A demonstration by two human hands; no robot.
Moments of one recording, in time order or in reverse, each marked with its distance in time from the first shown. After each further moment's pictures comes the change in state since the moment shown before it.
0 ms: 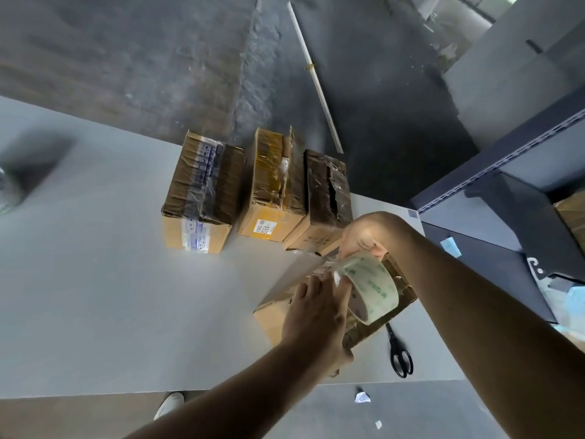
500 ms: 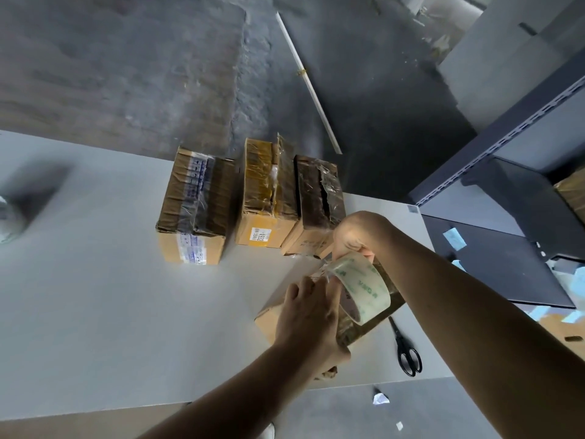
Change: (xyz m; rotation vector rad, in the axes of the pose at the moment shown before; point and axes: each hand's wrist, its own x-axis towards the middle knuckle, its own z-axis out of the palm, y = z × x) left_hand 0.002 0.002 0.008 0.005 -0.010 -0.038; right_hand -0.013 0.000 0.003 -0.372 0.038 -0.035
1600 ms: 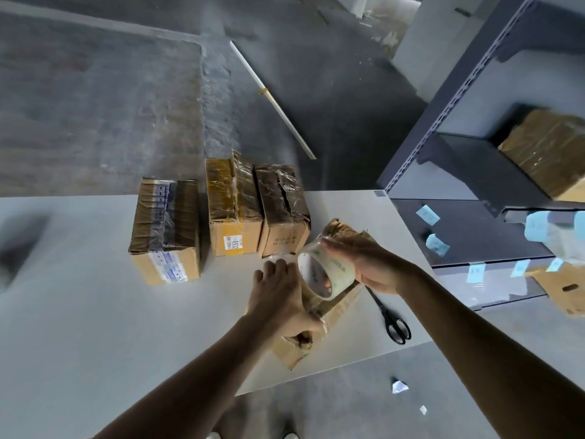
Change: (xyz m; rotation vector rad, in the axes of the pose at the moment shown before) left_hand 0.021 -0.009 -0.016 0.137 -0.162 -0.029; right_hand -0.058 0.101 0.072 1.069 0.082 -0.621
